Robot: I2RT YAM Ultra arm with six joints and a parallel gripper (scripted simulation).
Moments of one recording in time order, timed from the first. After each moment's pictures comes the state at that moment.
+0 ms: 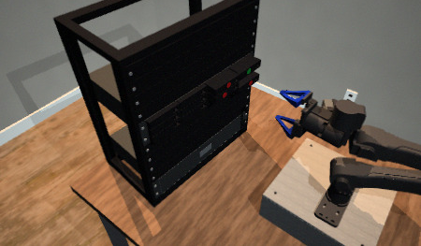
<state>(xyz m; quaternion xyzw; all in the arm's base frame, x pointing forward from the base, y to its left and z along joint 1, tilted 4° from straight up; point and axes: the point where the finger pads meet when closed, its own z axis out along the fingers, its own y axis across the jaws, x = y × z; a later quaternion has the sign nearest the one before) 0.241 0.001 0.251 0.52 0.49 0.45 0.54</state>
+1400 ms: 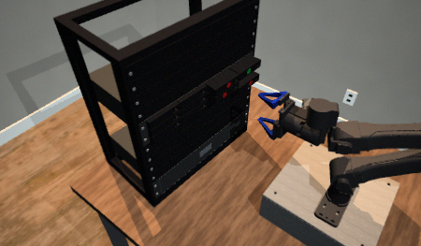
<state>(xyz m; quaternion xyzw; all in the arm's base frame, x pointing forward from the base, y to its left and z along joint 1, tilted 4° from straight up) 0.289 0.027 0.234 0.52 0.51 0.42 0.53</state>
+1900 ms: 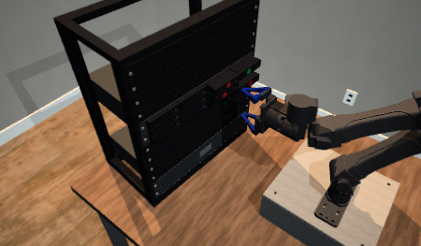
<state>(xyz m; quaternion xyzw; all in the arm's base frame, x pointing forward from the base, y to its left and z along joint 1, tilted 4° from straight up) 0.337 0.048 0.241 0.52 0.51 0.43 0.54</state>
